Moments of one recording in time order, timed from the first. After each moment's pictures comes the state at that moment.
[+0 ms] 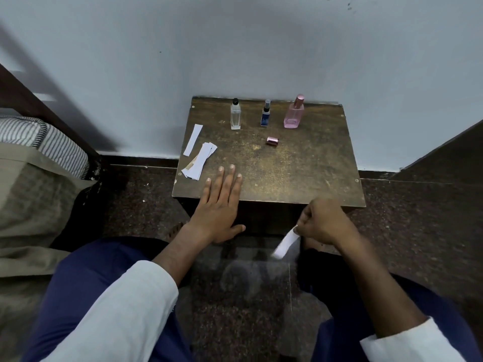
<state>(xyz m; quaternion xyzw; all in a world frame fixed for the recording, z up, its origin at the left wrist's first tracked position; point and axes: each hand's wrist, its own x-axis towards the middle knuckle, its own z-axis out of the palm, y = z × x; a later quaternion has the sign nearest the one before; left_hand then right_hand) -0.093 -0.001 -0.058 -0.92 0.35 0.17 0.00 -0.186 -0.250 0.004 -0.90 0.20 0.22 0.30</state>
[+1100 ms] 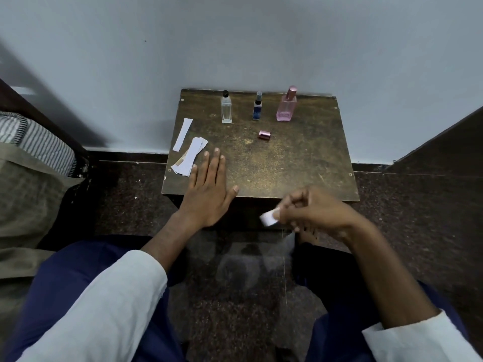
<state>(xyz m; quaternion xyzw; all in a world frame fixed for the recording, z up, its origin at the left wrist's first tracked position) -0.069 -0.007 -0.061 -0.95 0.27 0.15 -0.11 -0.185 -0.260 0.006 -0.72 0.14 0.24 0.63</state>
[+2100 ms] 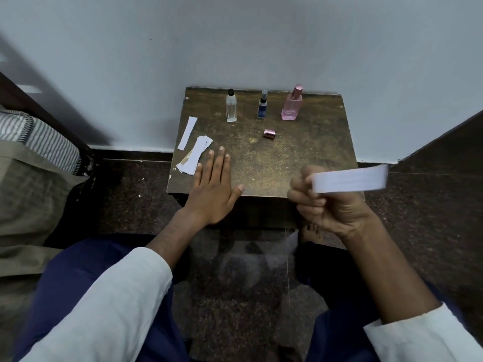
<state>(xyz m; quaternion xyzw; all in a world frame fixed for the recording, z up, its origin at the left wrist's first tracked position) -0.066 -0.007 -0.060 -0.94 0.28 0.17 -0.10 -0.173 -0.244 0.036 -0.26 0.03 0.27 0.93</state>
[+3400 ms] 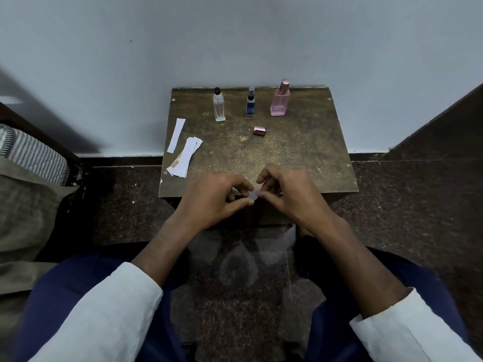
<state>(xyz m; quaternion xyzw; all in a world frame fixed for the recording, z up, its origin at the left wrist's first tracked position) -0.077 -0.011 -0.008 -0.88 0.38 0.10 -0.27 -0.158 -0.222 -0.002 -0.94 -0.01 -0.01 0.33</state>
